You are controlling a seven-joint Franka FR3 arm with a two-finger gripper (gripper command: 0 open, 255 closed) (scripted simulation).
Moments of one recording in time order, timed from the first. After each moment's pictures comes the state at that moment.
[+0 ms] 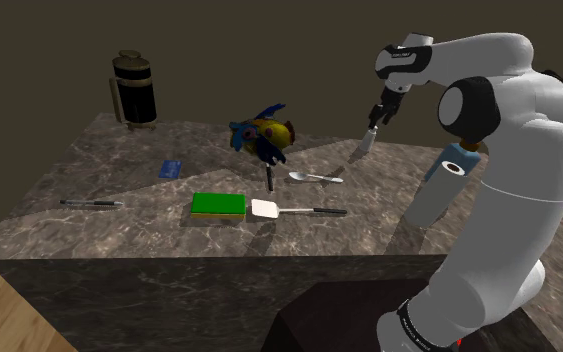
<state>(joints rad) -0.24 0.39 -0.50 -1.52 0.15 1.93 -0.72</state>
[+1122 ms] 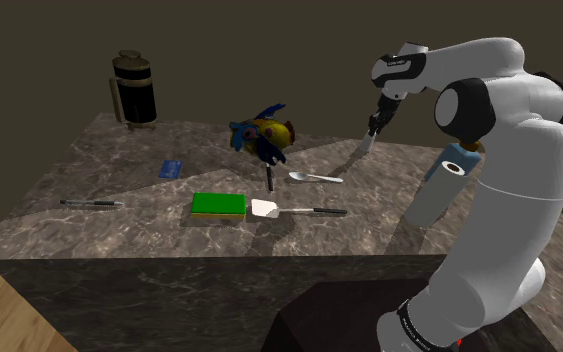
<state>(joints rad) -0.24 0.41 -0.49 -1.57 0.16 2.00 -0.73</state>
